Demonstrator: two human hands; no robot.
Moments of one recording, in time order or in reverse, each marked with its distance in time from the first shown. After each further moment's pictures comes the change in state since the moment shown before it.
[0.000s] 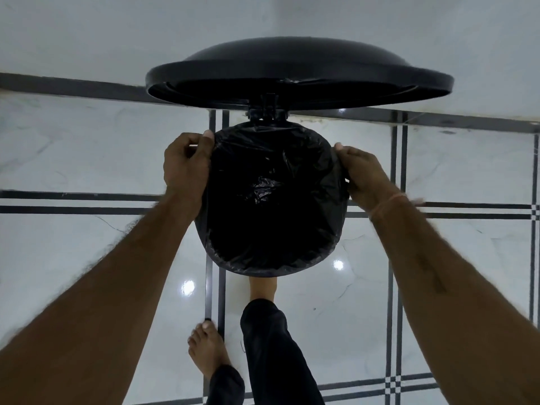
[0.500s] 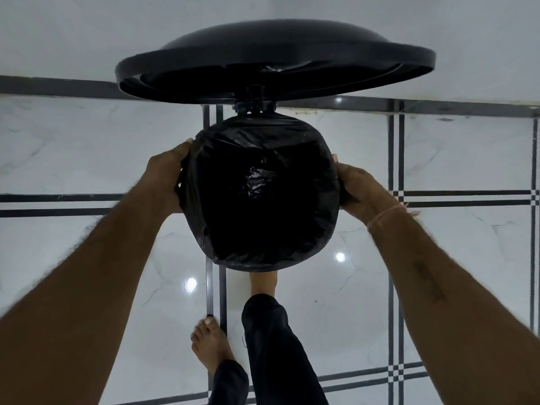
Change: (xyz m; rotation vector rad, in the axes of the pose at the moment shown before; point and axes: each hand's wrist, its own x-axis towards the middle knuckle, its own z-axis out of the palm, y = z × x) left_hand 0.014 -0.007 -0.027 -0.160 -0.199 -0.560; right_hand -0.016 0.029 -0.002 0.086 -0.009 0.168
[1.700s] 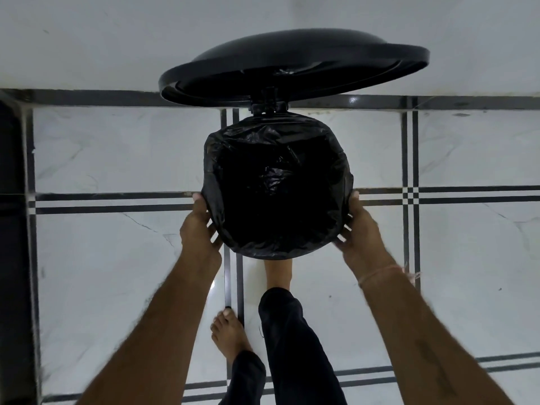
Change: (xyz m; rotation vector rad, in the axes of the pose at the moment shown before) left_hand -0.064 -0.094 0.002 -0.402 0.154 -0.010; right_hand -0.075 0.072 0.022 0.413 0.202 0.116
